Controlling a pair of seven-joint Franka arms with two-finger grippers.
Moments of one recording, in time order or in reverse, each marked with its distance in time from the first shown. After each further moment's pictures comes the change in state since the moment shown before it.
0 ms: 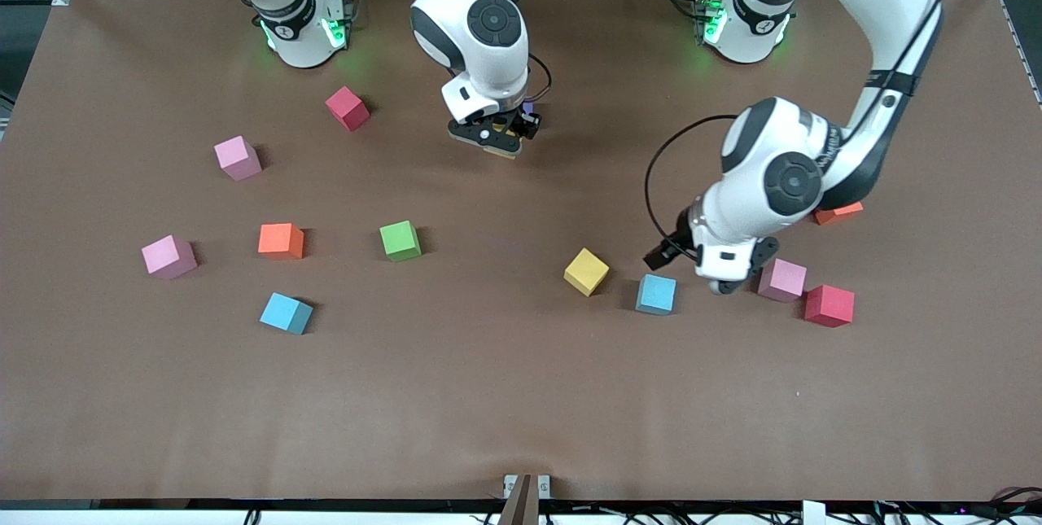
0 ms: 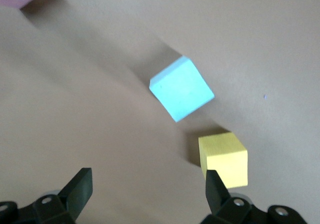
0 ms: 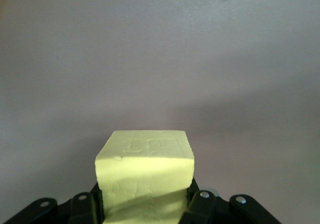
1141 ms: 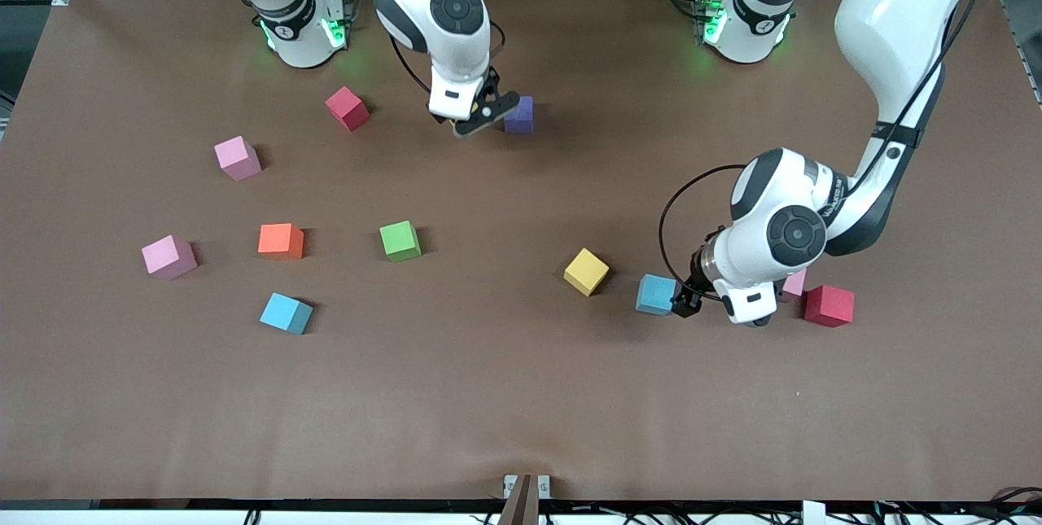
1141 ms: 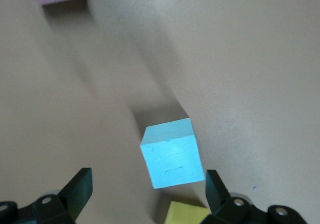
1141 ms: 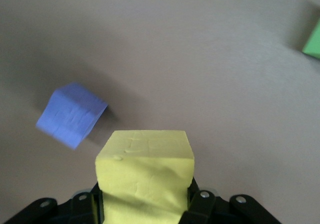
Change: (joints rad) left arm -0.012 0.194 0.015 0.165 0.142 0.001 -0.464; right arm -0.099 -0.204 0.112 -0.246 -0.001 -0.025 -0.950
